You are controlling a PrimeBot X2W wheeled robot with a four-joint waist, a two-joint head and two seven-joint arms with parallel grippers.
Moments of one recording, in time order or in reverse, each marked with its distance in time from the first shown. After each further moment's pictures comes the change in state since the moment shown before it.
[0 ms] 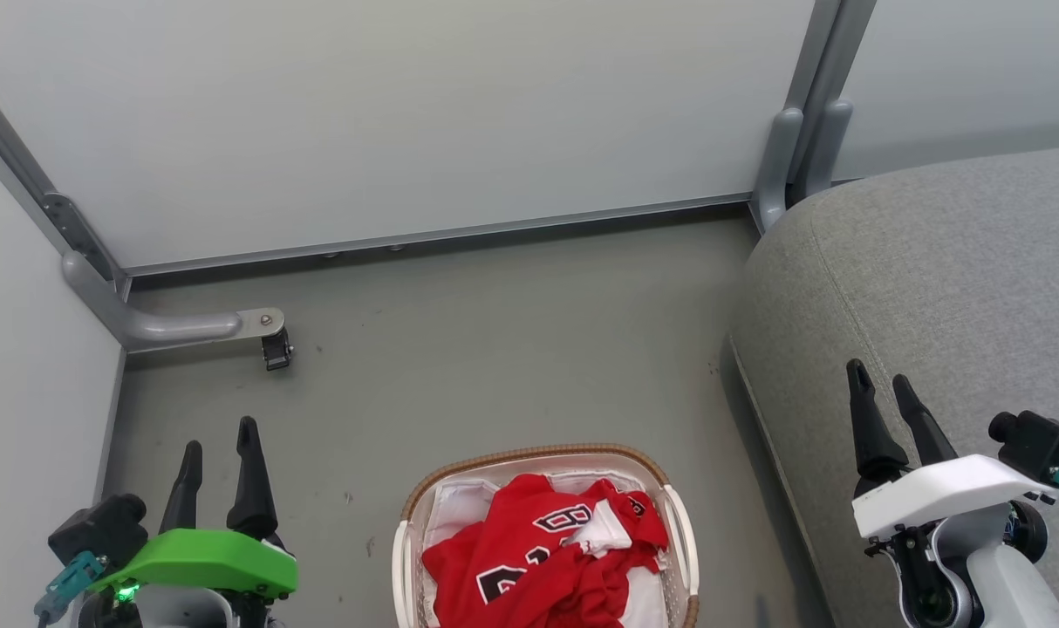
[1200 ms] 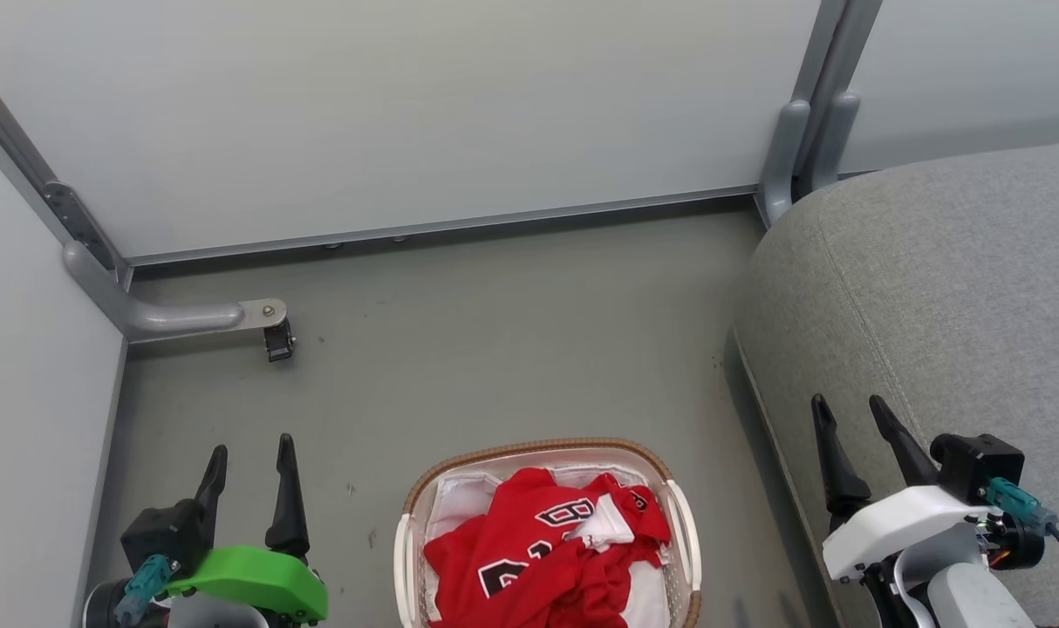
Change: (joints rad) left arm 0.009 0.002 -0.049 0.059 0.293 0.007 -0.088; right arm 0.000 -0.005 0.055 0.098 -0.314 0.000 -0.087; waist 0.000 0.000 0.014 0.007
